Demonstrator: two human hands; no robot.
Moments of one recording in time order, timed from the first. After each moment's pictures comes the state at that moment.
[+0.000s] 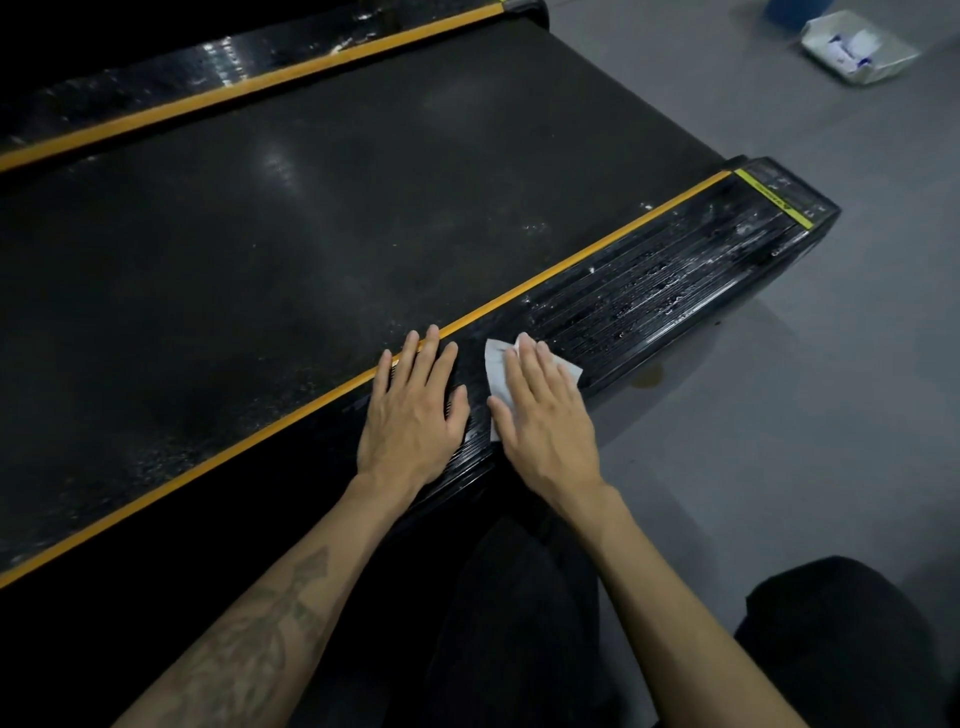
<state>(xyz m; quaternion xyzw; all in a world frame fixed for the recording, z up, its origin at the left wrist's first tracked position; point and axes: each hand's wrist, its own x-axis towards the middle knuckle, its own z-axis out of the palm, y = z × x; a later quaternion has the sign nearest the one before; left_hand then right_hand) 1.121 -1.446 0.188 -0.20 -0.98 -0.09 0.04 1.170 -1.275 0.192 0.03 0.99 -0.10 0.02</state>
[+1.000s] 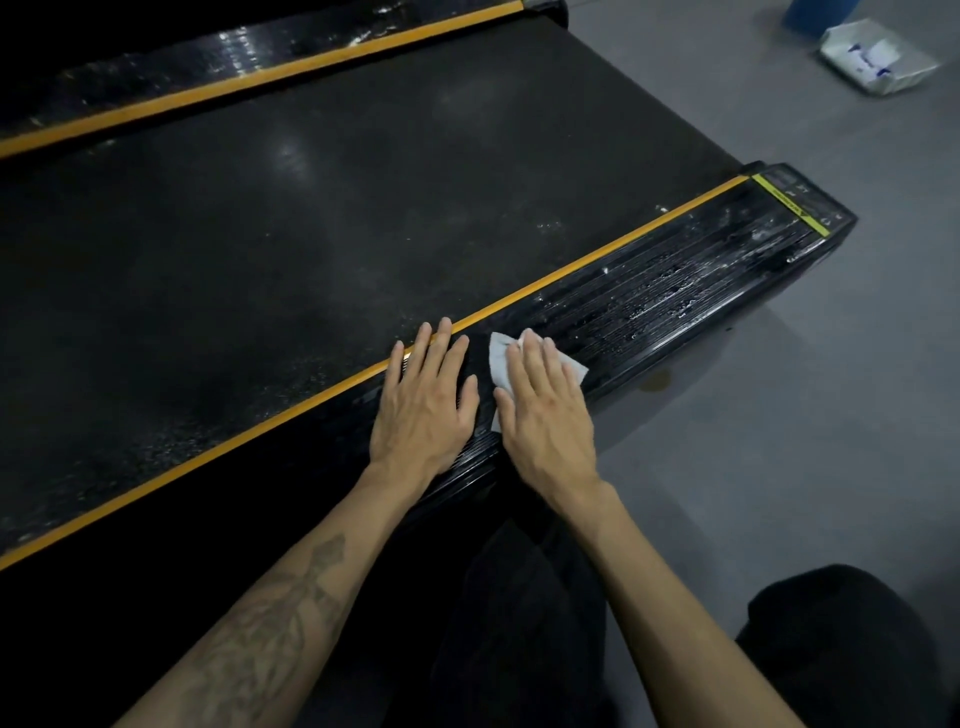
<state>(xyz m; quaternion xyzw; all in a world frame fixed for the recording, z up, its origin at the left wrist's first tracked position) 1.118 -1.441 0.187 -0.18 -0.98 -0.12 0.04 1.166 -1.287 0.199 0.03 0.99 -0.11 0.02</state>
